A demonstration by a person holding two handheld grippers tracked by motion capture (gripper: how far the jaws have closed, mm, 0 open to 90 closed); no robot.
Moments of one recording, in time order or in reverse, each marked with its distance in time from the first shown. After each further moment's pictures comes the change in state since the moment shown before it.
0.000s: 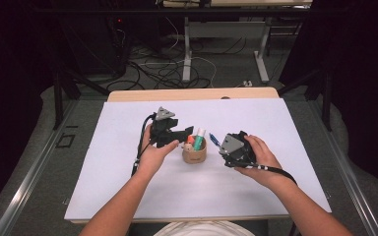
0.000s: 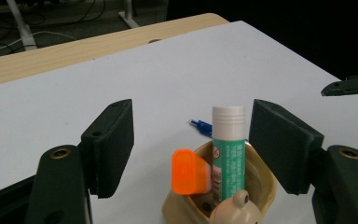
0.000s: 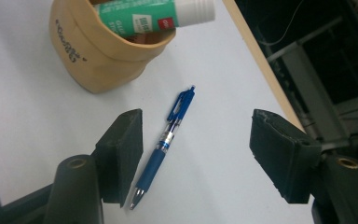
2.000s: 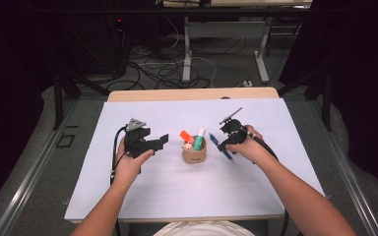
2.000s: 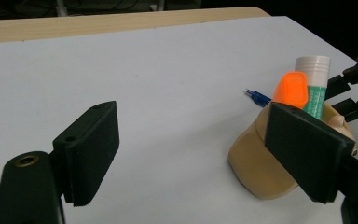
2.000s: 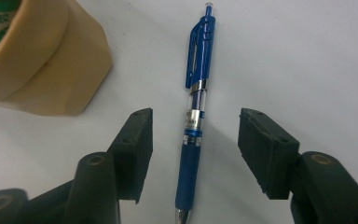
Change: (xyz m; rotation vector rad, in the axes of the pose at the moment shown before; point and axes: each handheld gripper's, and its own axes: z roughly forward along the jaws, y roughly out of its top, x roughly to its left) left arm 0.051 -0.048 -0.036 -0.001 0.087 -0.107; right arm -0.049 -0.008 0.081 0.348 0.349 0.641
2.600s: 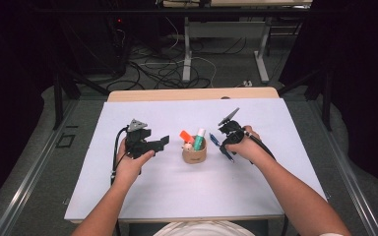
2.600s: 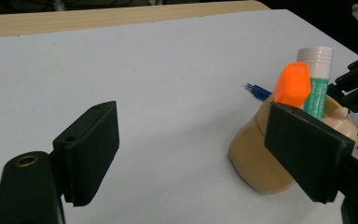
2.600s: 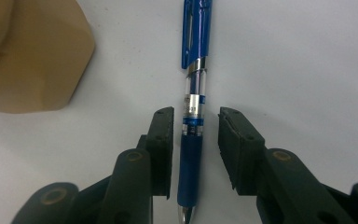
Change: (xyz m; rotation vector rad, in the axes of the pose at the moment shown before) left arm -0.001 -0.002 0.003 0.014 -0.005 0.000; right arm -0.005 0.005 0.011 0.161 -0.013 0.042
